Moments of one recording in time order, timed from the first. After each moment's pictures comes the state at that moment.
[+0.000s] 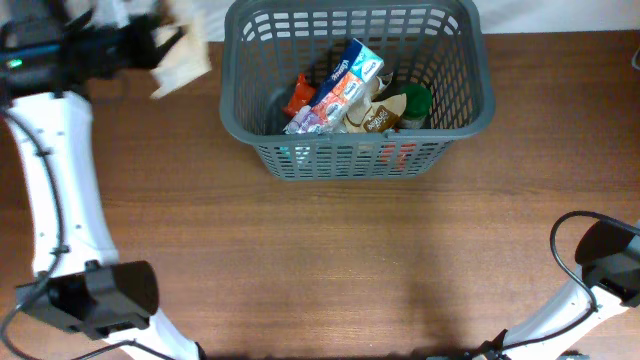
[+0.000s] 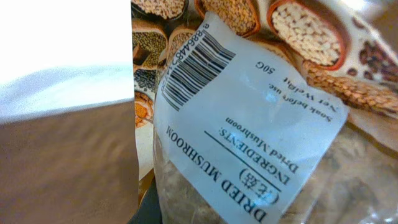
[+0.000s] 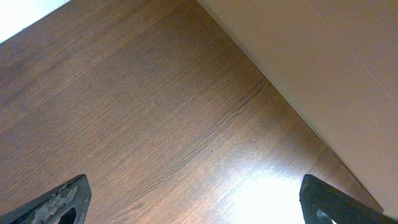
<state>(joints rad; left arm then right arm) 0.16 1.89 2.20 -0.99 0.74 0.04 -0.58 2.11 2.65 -1.52 0.20 0.06</state>
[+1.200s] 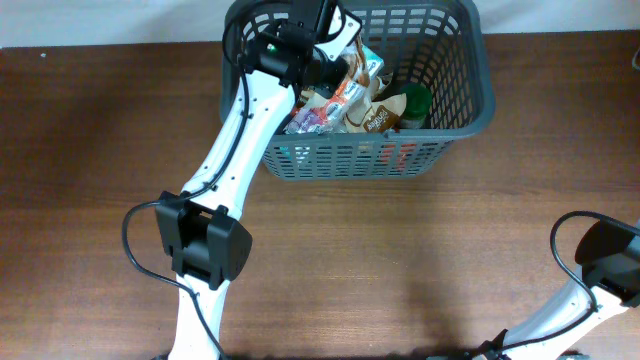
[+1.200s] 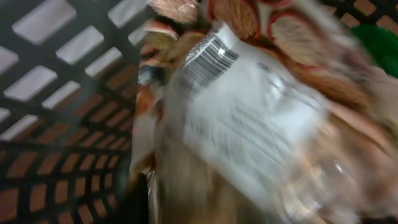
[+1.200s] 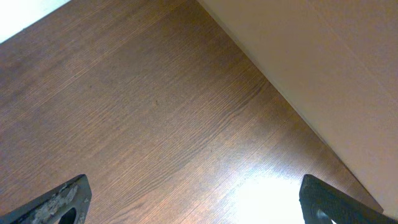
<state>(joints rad) -0.44 2.24 2.34 -1.00 0.00 0.23 -0.58 2.11 2.65 -1.52 0.20 0.06</state>
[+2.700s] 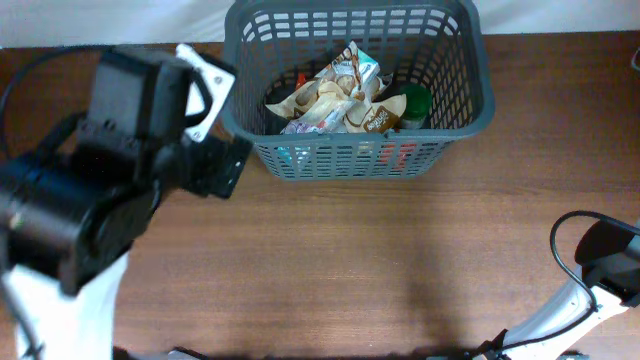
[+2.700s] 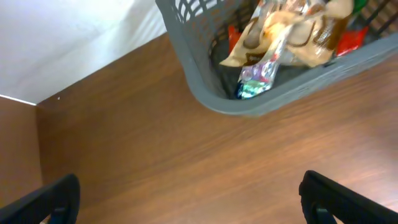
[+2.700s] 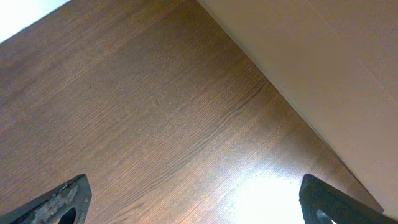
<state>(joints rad) -0.40 1.52 2.36 -1.68 -0.23 0.15 -0.58 2.11 2.65 -1.52 0.20 0.06</state>
